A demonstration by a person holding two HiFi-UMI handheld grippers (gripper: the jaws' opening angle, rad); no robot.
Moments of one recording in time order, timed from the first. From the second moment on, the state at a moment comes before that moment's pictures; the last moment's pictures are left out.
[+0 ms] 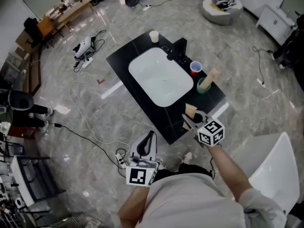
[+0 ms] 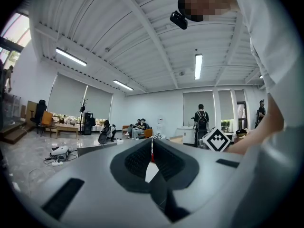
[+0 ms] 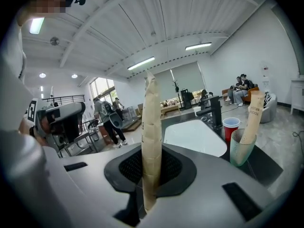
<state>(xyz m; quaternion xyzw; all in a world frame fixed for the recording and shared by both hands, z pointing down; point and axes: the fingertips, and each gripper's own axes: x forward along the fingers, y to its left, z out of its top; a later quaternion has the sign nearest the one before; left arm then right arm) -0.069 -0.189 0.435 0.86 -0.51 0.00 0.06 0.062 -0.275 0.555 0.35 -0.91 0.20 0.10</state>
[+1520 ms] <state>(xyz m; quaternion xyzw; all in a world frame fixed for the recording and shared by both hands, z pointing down) -0.057 -0.192 0.455 0.84 -0.53 0.02 0.08 0.074 -0.330 0.680 0.37 -0.85 0.30 0.22</state>
